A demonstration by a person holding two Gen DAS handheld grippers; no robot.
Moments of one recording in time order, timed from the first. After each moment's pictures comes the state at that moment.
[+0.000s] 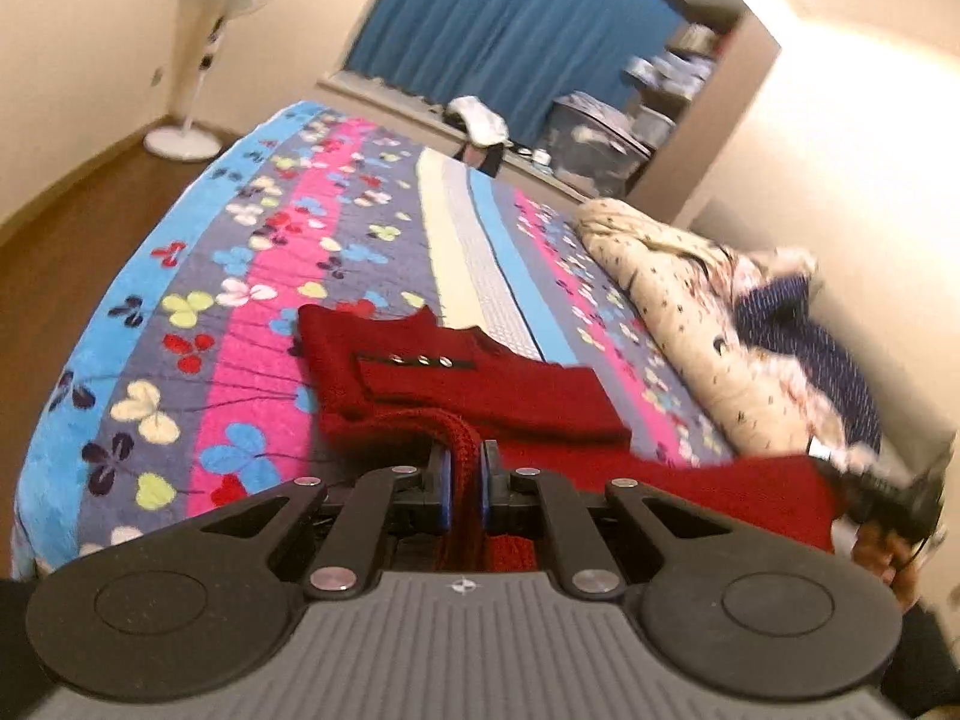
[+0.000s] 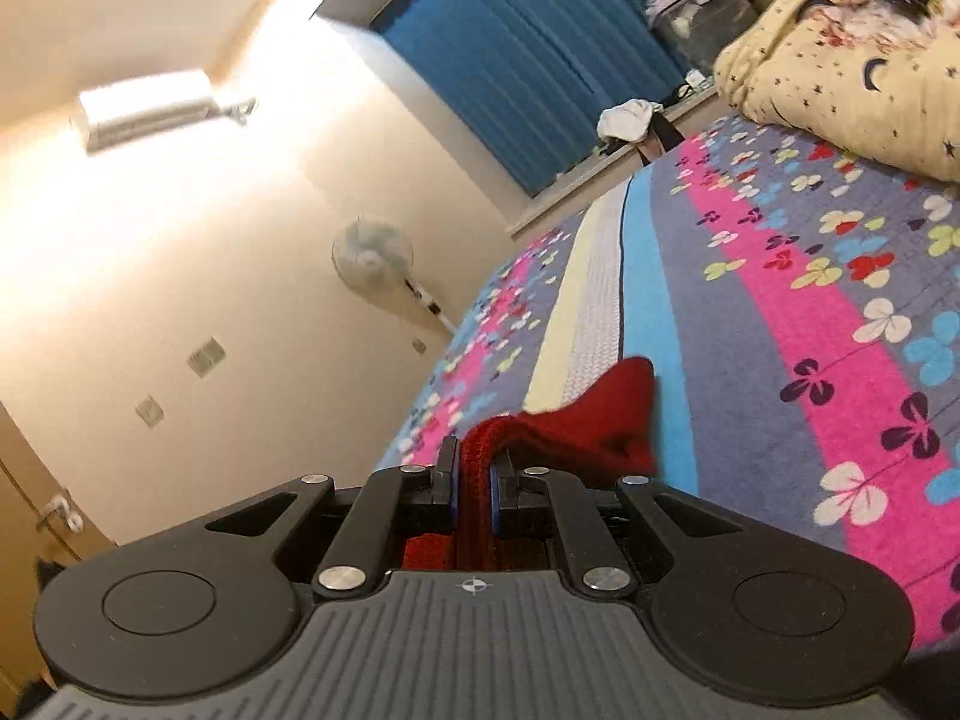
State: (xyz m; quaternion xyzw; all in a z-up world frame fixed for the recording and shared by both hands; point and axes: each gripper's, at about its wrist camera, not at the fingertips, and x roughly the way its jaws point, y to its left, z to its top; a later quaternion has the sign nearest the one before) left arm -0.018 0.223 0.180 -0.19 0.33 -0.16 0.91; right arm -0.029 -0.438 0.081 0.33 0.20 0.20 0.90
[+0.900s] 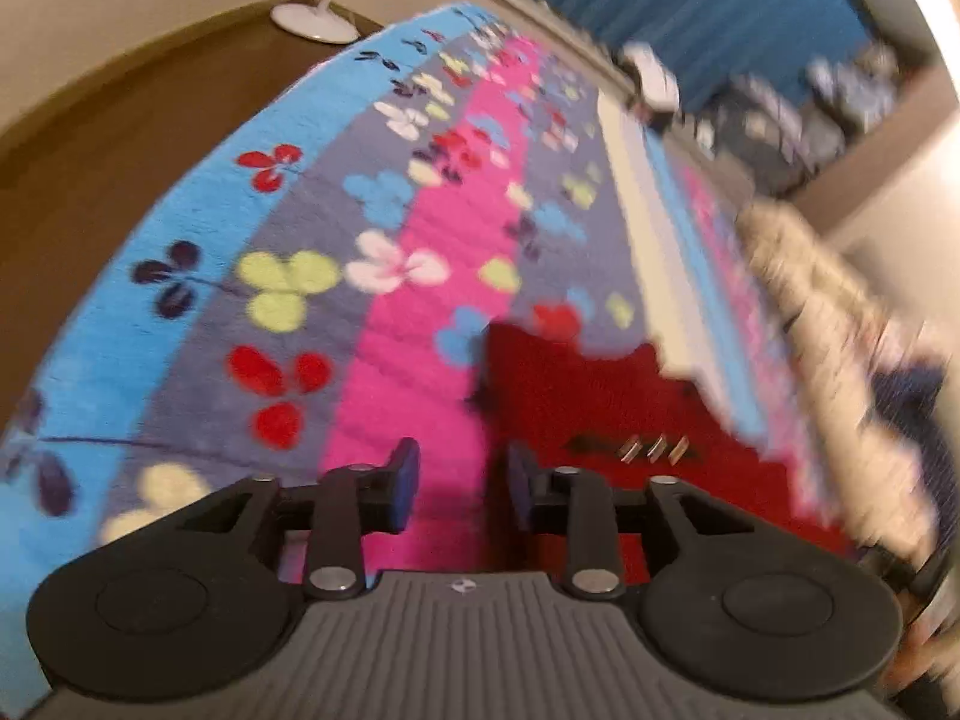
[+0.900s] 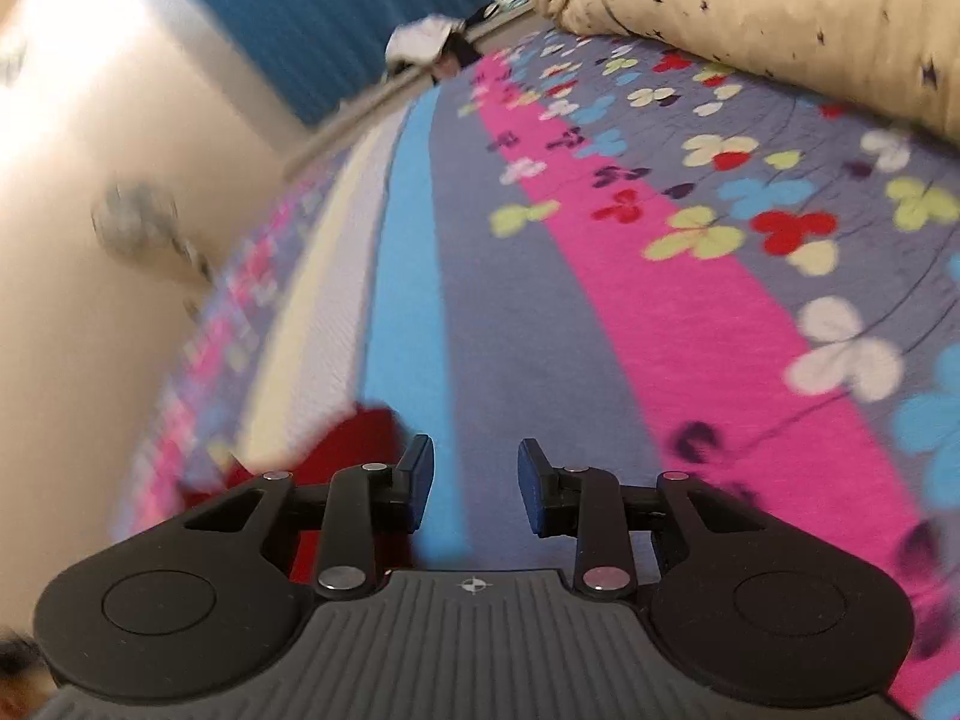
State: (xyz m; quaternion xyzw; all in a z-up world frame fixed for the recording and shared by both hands) left arm 0.214 0.302 0.052 -0.23 0.45 -0.05 0.87; right arm 0.226 -0.448 -0.022 0.26 0.35 0.01 0.90
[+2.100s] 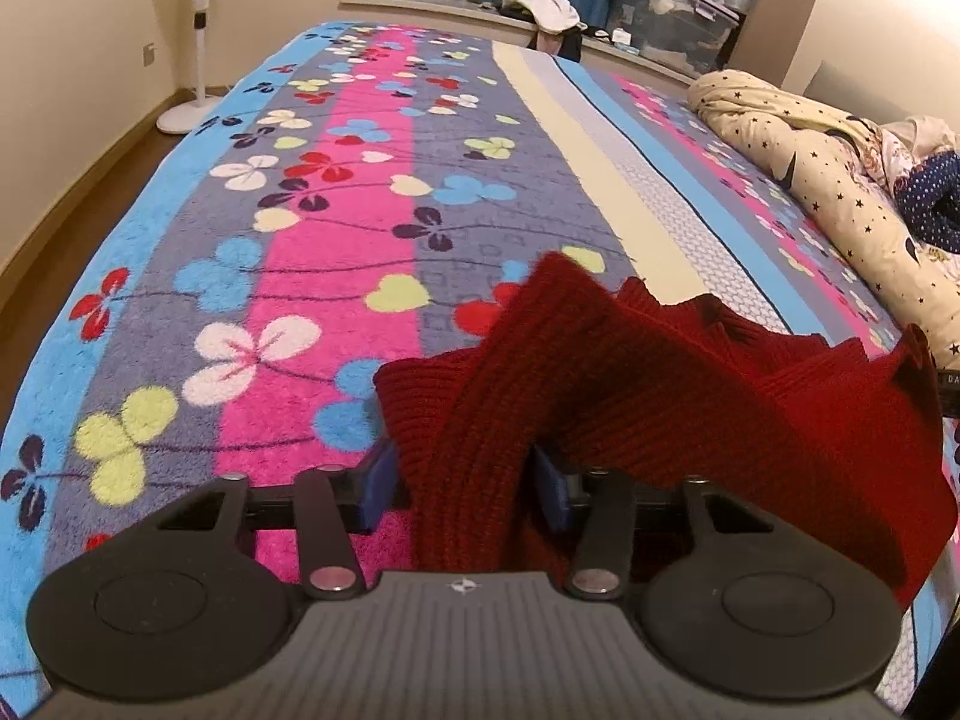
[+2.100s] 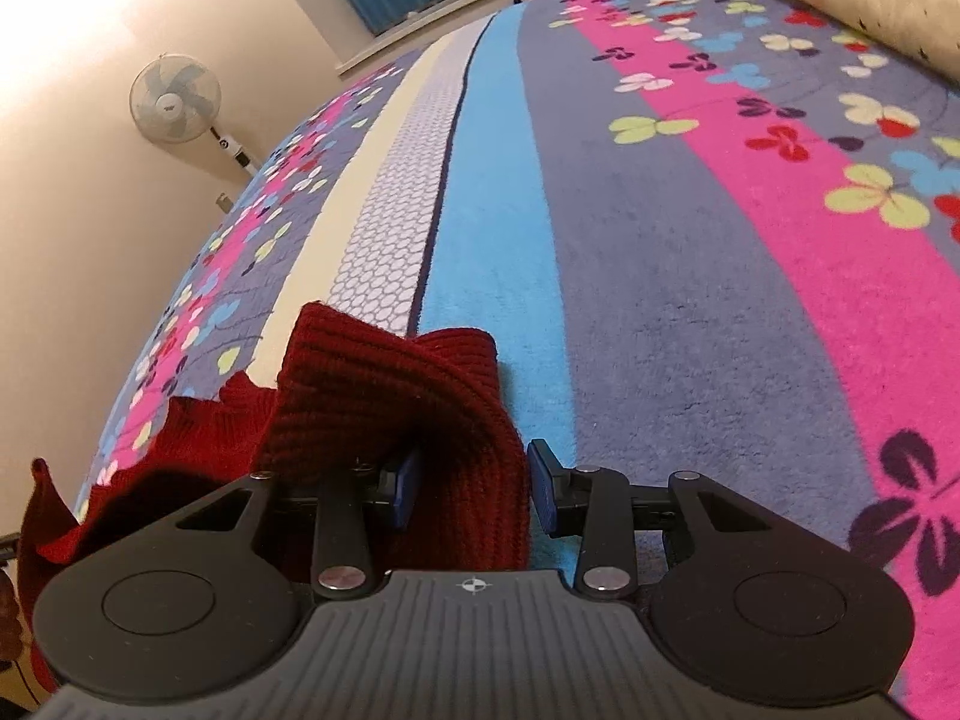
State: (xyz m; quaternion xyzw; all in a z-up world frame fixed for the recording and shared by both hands) left arm 0.298 0.201 0.021 -0.04 0.42 -0.10 0.90; right arm 0.303 -0.379 -0.056 0.23 0.39 0.08 0.89
